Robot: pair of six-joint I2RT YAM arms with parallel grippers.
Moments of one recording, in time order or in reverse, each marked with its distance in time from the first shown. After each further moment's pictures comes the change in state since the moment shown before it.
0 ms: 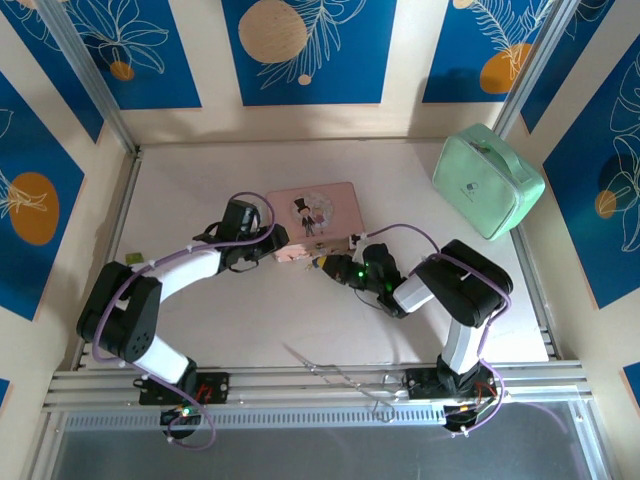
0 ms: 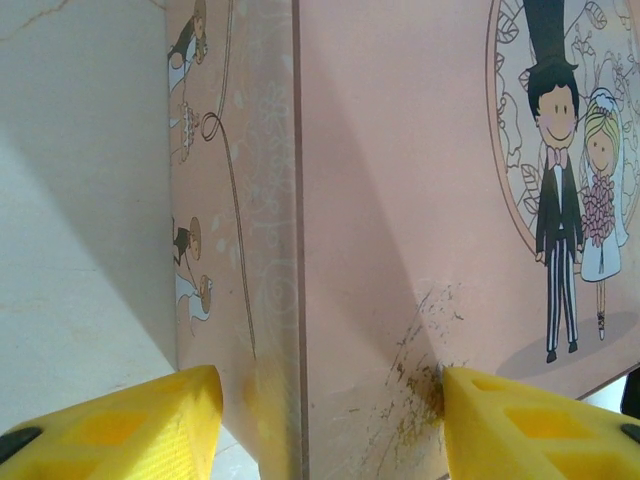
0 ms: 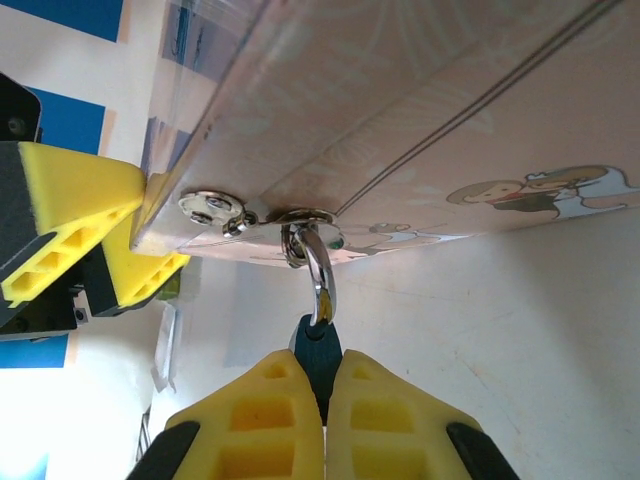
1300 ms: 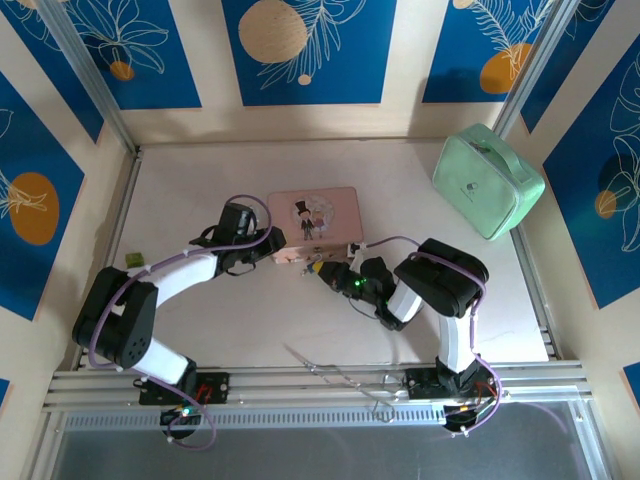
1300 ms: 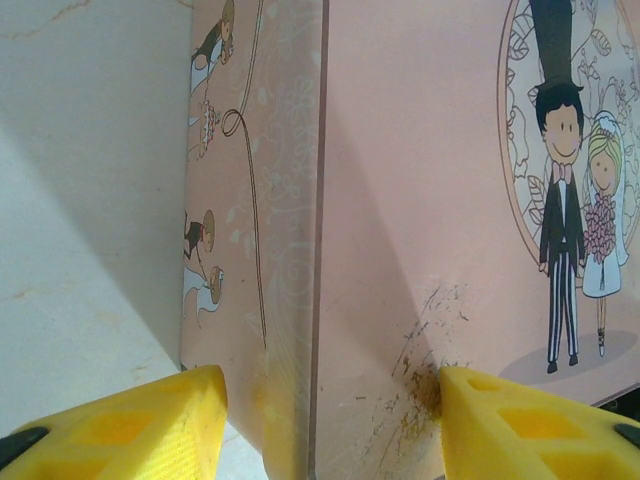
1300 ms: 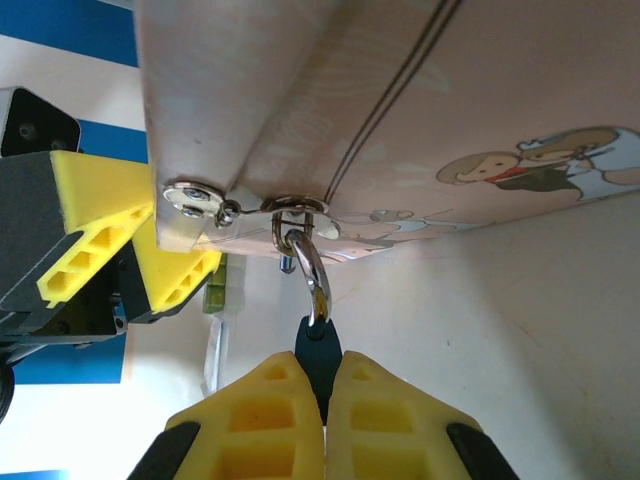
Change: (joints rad) left arm 0.010 -0.035 -0.043 0.018 0.005 0.005; right arm 0.083 0.127 -0.050 0.288 0.100 0.161
